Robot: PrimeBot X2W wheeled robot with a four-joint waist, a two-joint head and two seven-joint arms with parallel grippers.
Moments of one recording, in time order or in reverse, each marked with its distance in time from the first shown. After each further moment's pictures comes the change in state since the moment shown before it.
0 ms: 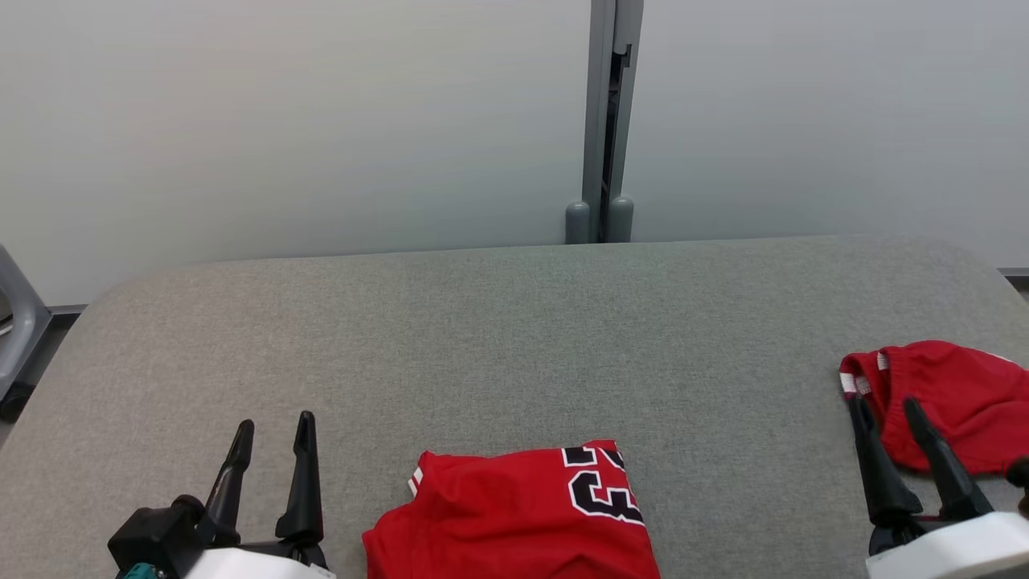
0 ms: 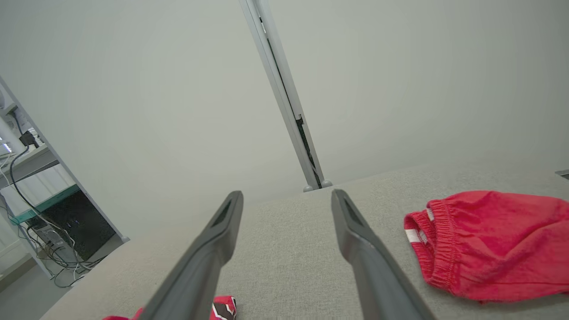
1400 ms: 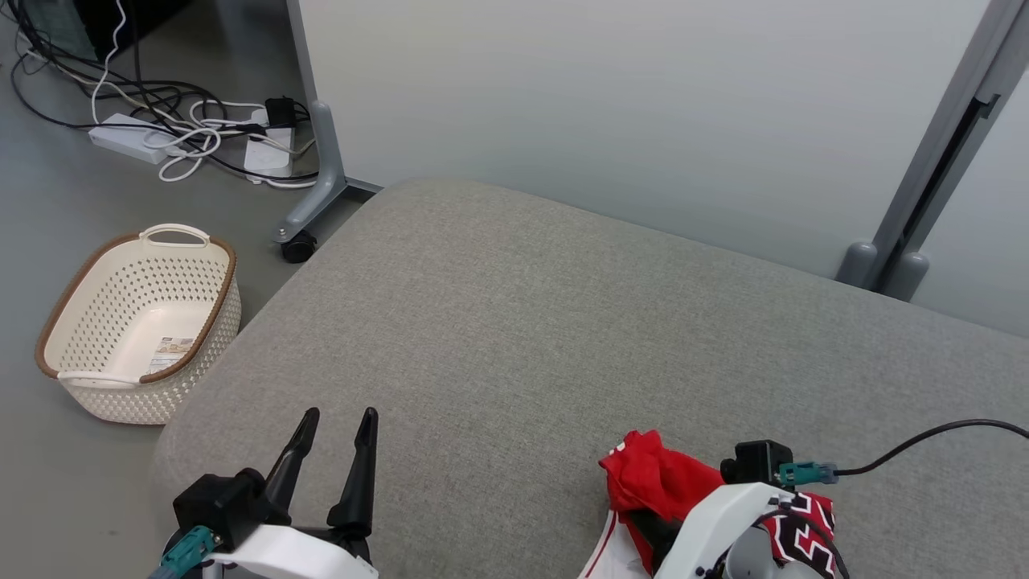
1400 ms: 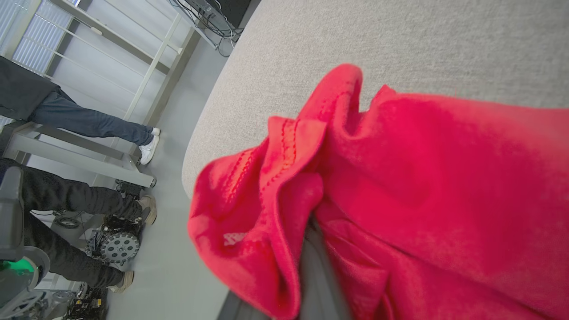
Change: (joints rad) left arm -0.104 0.069 -0.200 0.049 -0.082 0.002 0.012; right arm -0.307 0.171 0.408 0.557 0.357 0.000 0.262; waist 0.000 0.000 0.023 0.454
